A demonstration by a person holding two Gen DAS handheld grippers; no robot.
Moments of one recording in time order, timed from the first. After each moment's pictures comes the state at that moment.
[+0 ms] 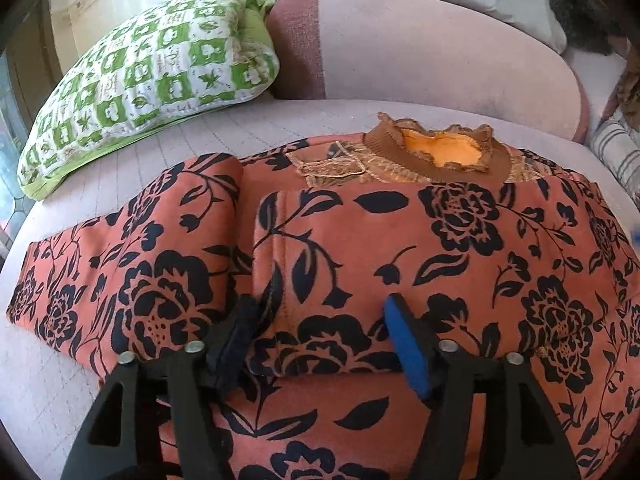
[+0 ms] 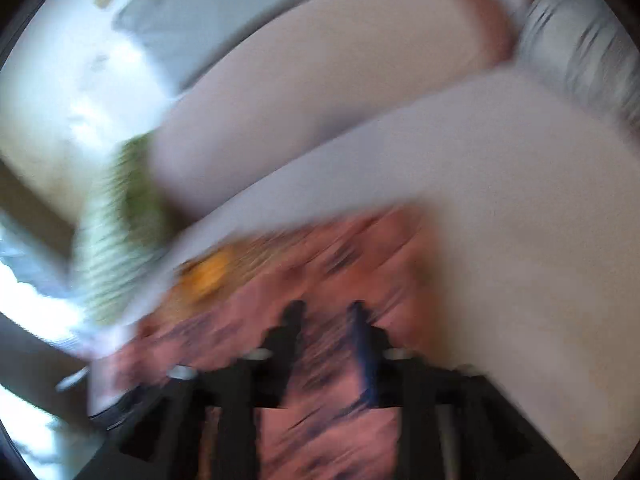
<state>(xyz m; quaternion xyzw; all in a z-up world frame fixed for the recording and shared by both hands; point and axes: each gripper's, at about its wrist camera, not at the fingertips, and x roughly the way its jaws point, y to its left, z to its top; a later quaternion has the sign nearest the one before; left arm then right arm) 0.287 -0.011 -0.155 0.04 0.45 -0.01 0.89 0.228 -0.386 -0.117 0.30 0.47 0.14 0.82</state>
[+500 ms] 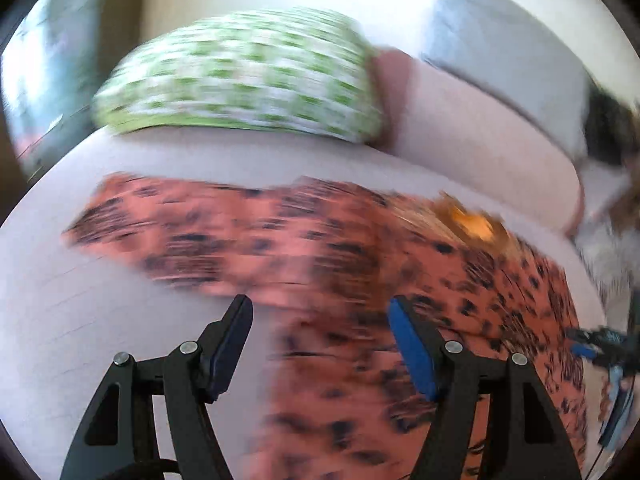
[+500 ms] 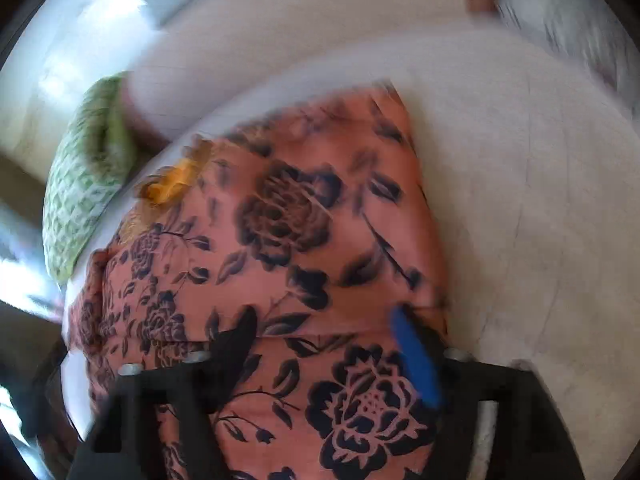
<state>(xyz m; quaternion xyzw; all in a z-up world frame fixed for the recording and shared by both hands) 0.192 0.142 -0.087 -0.14 0.39 0.04 0.91 0.193 -0.371 -0.135 0.24 0.51 0.01 0.83</state>
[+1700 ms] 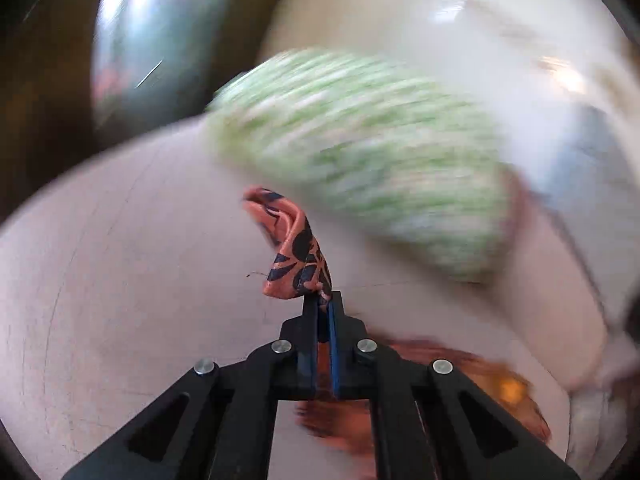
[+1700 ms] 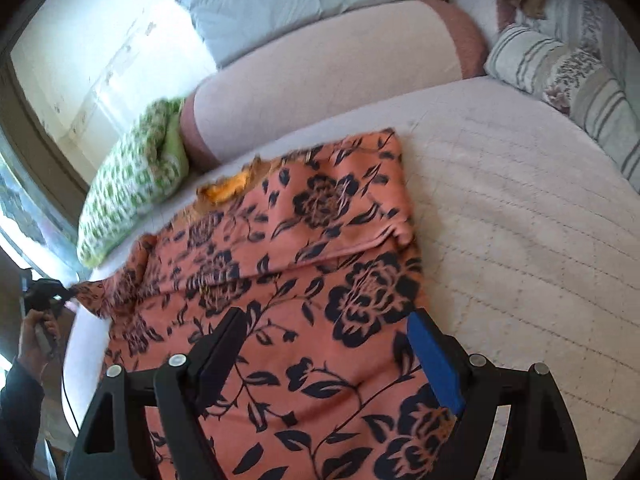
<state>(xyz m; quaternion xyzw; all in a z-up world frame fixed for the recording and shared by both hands) 0.267 0.240 -0.022 -0.25 0.33 0.13 0.90 0.075 -0.357 -0.102 0.22 0.39 0.03 0.89</state>
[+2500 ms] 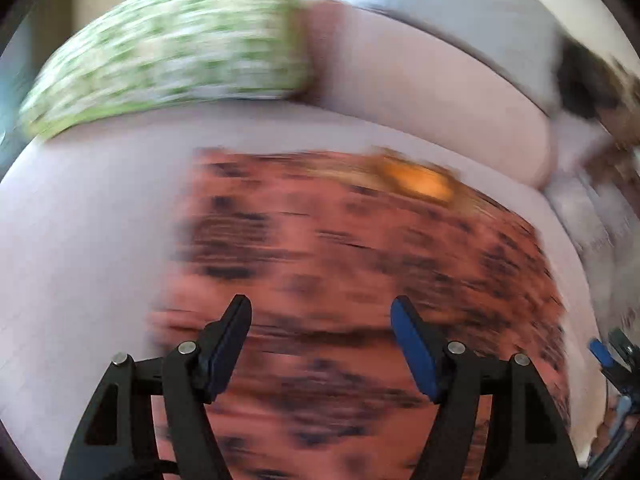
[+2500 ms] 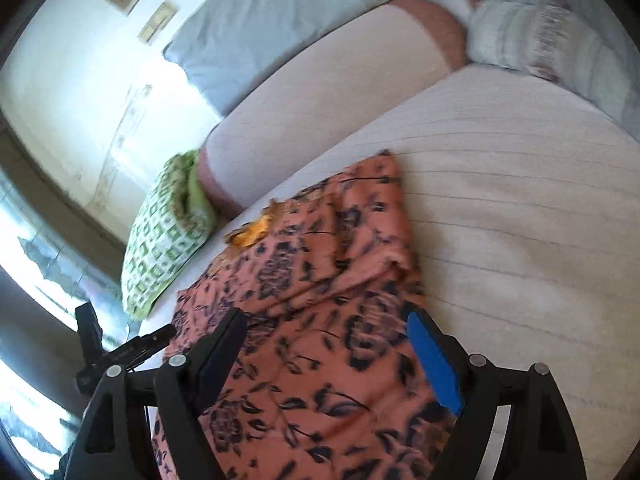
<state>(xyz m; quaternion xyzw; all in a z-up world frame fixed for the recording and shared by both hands) 0.239 0.082 -0.107 -0.11 0.47 -0.04 0.88 0.096 -0.377 -0.085 0.29 0.37 0.09 0.88</state>
